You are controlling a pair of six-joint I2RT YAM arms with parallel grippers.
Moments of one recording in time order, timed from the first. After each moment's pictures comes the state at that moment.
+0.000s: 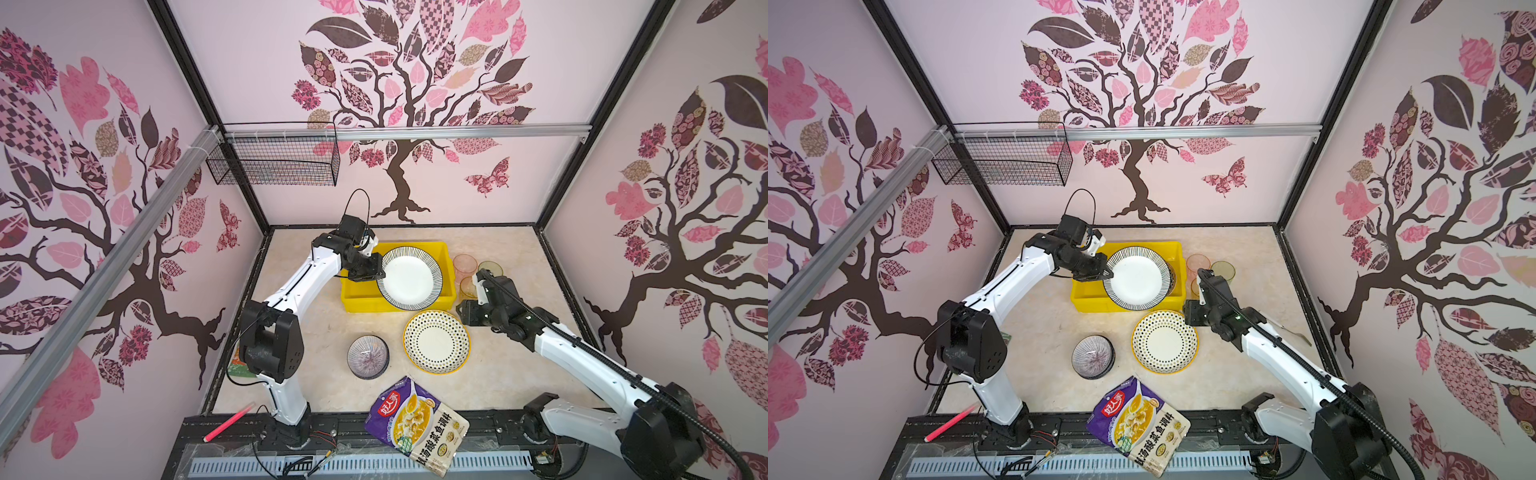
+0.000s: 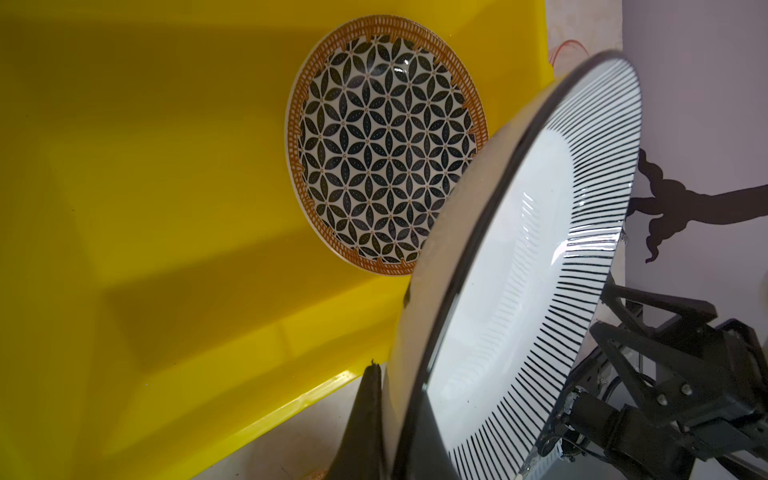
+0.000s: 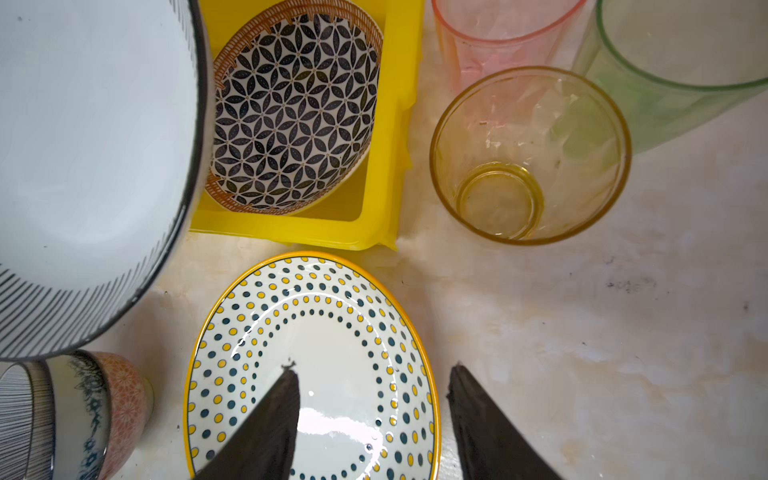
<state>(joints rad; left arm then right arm) -0.35 1.79 1.63 -0.91 0.43 -0.31 0.46 1.14 0.75 -0.43 -0.02 0.43</state>
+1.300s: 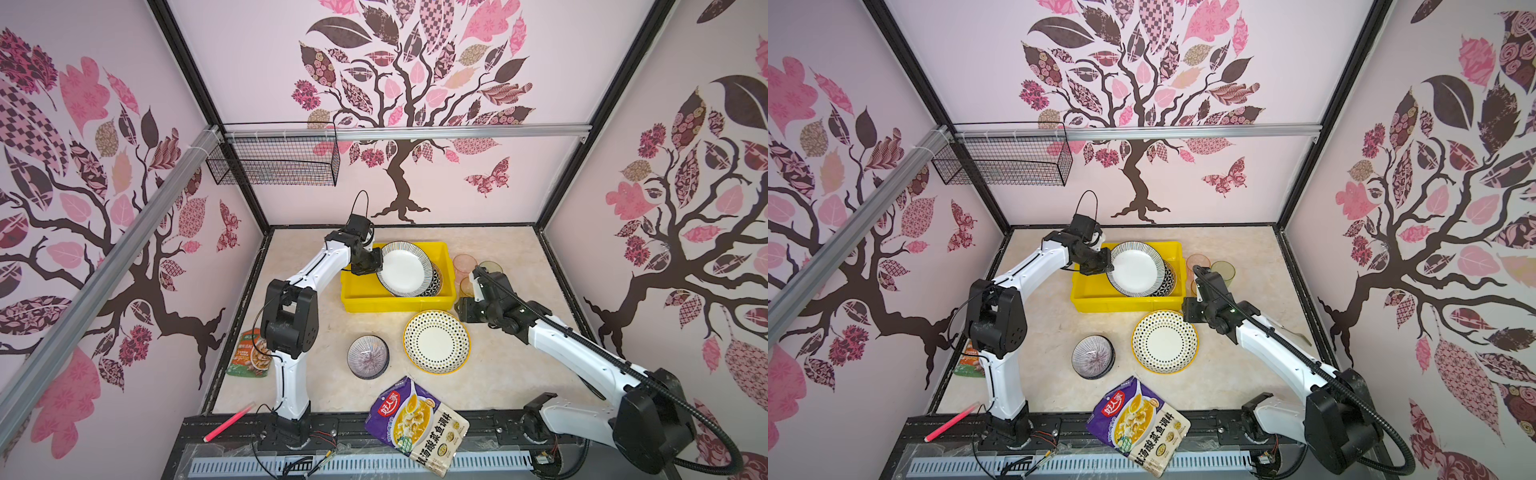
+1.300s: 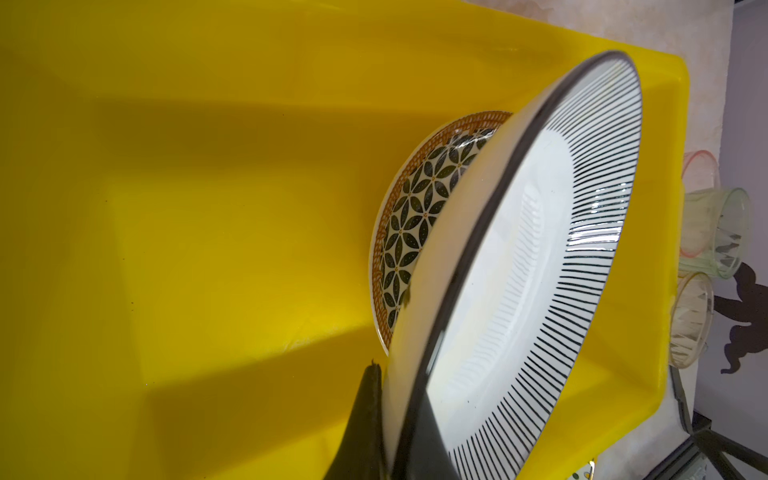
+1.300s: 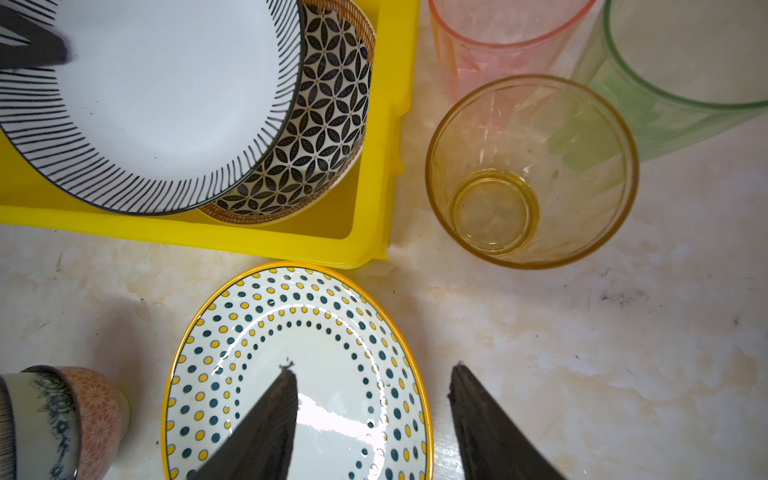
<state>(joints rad) -0.32 2.01 1.72 -0.80 0.29 -0.39 0.46 1.21 0.79 -0.43 0.00 0.41</state>
